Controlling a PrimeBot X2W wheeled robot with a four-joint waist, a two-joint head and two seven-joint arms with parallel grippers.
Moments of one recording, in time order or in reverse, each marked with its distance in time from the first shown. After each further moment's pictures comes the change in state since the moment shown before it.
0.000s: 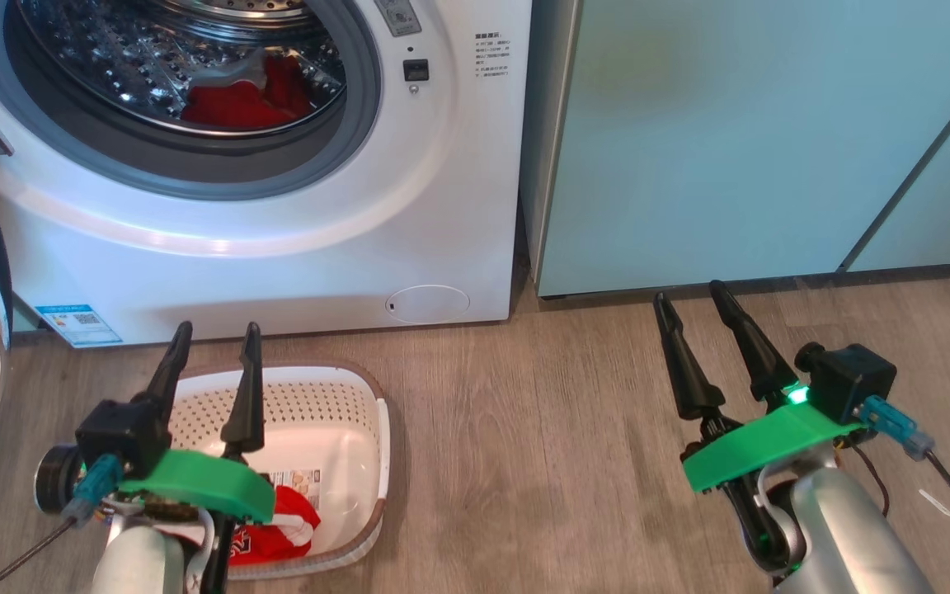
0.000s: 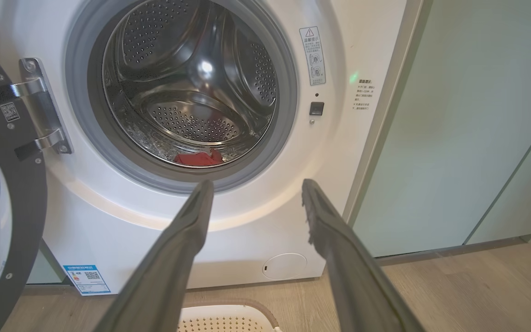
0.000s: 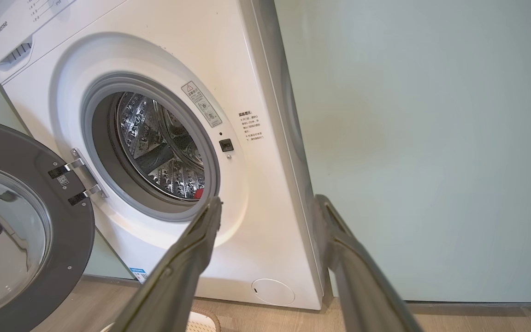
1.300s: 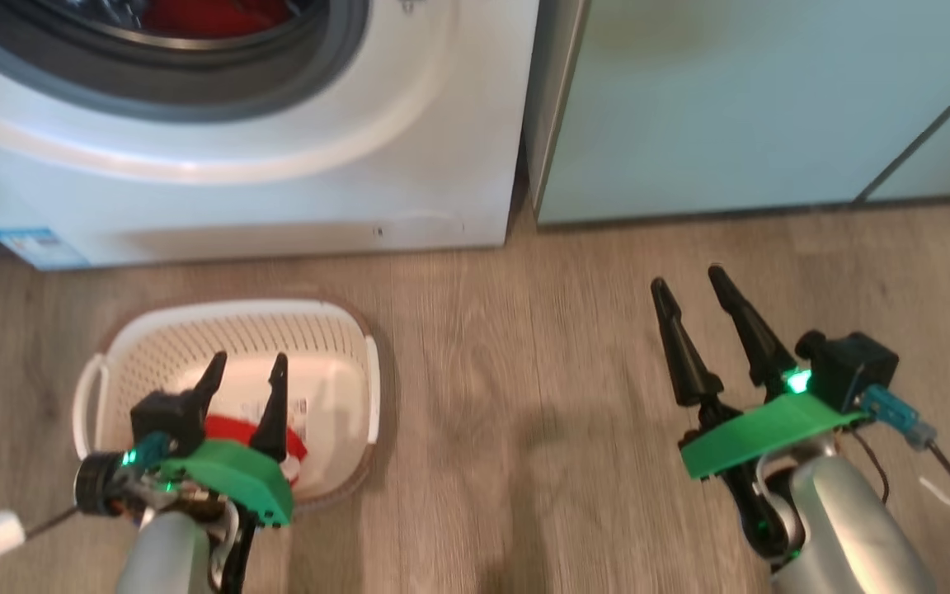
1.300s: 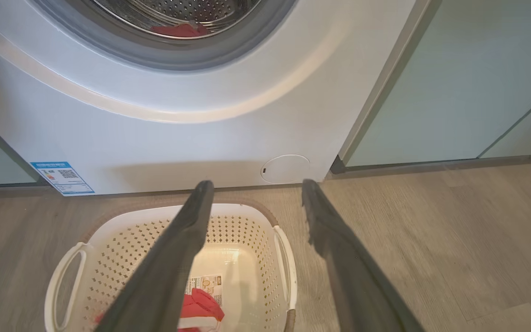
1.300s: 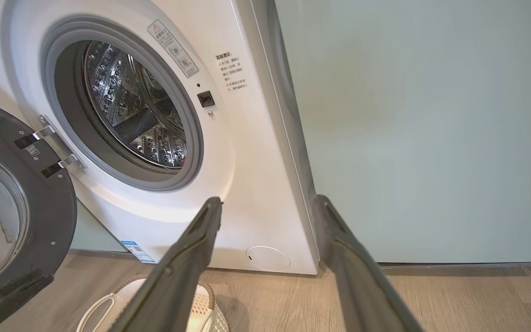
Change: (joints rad) left arm -0.085 -0.003 -0.028 0.267 0.021 0.001 0.000; right arm -0.009 0.002 0.002 -0.015 -0.002 0.000 0.000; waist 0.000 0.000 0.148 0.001
